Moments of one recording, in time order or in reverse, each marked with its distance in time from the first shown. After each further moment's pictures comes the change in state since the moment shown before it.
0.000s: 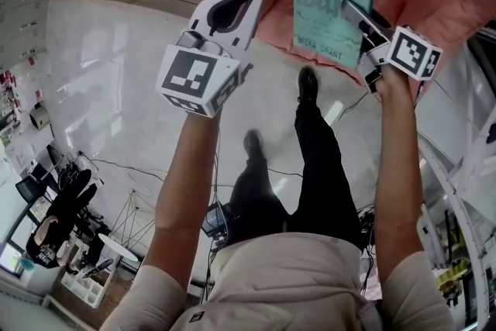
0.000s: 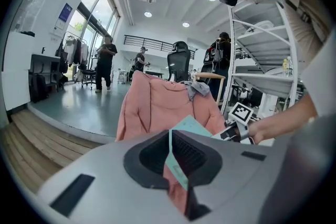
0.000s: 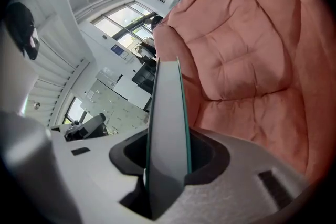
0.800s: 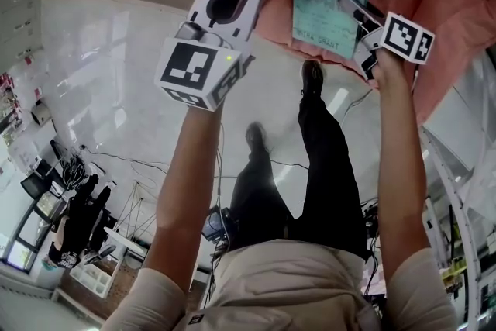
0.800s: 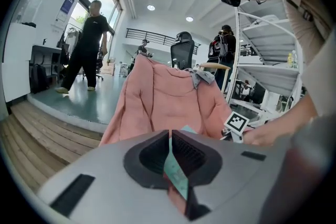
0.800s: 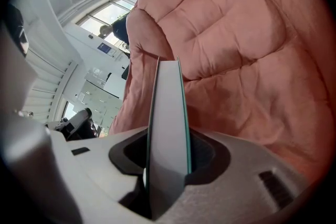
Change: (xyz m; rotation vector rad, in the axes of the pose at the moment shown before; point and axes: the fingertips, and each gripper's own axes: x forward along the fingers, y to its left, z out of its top) left arm 0.043 0.013 -0.073 -0.033 0.051 0.001; right arm 0.052 -0.101 -0.064 0.107 0.075 -0.061
